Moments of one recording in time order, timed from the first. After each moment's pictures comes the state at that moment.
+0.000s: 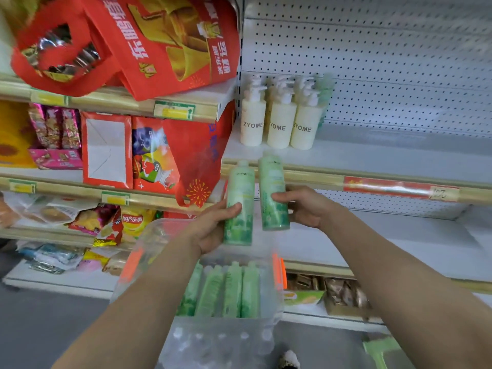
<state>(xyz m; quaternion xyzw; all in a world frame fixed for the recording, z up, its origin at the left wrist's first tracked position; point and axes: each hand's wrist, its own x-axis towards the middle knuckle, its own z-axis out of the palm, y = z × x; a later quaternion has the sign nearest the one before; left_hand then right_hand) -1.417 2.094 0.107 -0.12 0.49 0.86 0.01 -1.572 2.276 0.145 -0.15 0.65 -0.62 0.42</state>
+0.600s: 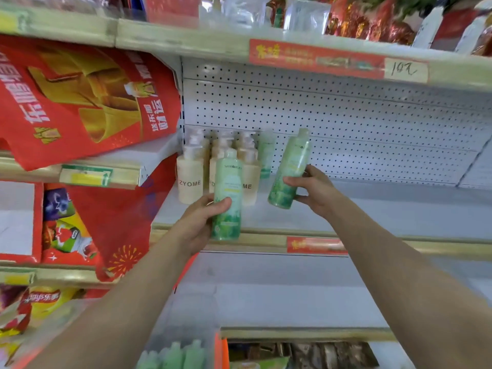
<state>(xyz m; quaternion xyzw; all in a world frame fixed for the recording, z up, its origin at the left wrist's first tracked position) -1.582 2.139 0.197 -0.08 0.52 0.85 -0.08 -1.740 2.361 0.257 -0.15 0.67 -0.71 0.15</state>
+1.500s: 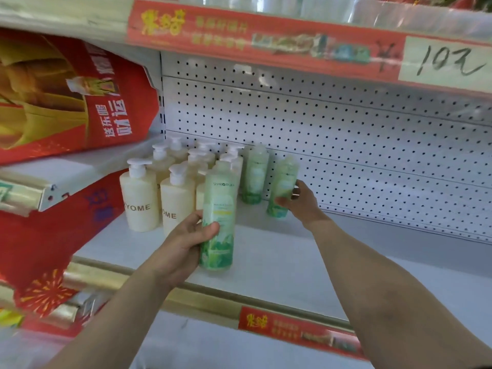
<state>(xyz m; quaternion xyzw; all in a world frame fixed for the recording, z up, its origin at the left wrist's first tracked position) -1.705 2.191 0.190 -0.06 0.50 0.85 -0.13 -1.994 2.336 0.190 -0.23 0.80 -0.55 0.07</state>
